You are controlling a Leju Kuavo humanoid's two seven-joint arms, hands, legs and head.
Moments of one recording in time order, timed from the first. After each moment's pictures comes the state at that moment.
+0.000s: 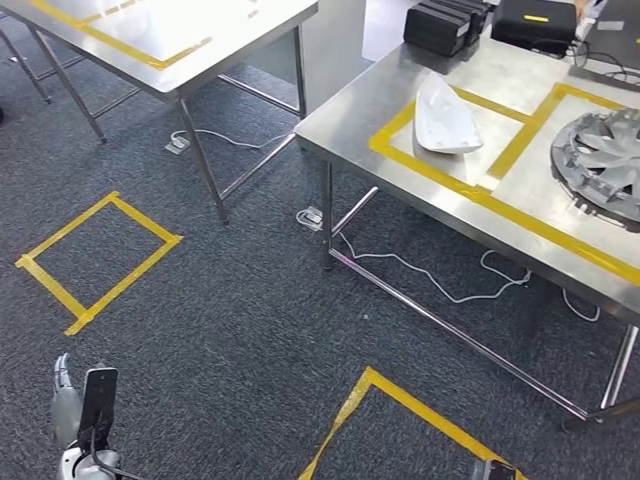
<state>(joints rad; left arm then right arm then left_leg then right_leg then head) -0.15 -0.18 0.65 -0.65 -0.65 0.54 -0.68 -0.08 0.20 -0.95 -0.31 0.60 -0.13 -0.70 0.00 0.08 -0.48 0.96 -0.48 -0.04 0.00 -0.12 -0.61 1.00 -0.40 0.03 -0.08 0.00</state>
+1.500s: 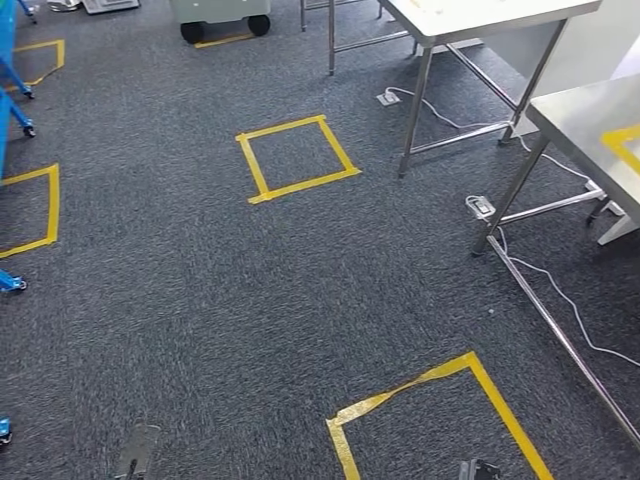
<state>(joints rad) -0.07 -0.14 0.71 -0.26 -0.89 0.25 -0.22 -0.08 0.21 -1.00 -0.29 0.72 -0.13 -0.69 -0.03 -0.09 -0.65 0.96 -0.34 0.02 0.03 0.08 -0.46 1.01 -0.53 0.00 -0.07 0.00</state>
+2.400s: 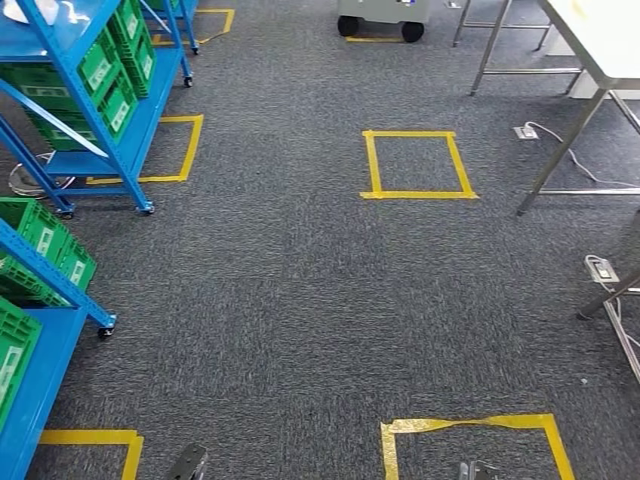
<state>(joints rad) -0.05 -0.20 0.67 -0.22 -0.96 0.05 -0.10 -0.08 0.20 -1.00 -0.29 0.76 -0.11 -0.69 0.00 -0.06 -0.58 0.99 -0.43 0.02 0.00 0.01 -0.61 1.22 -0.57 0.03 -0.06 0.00</state>
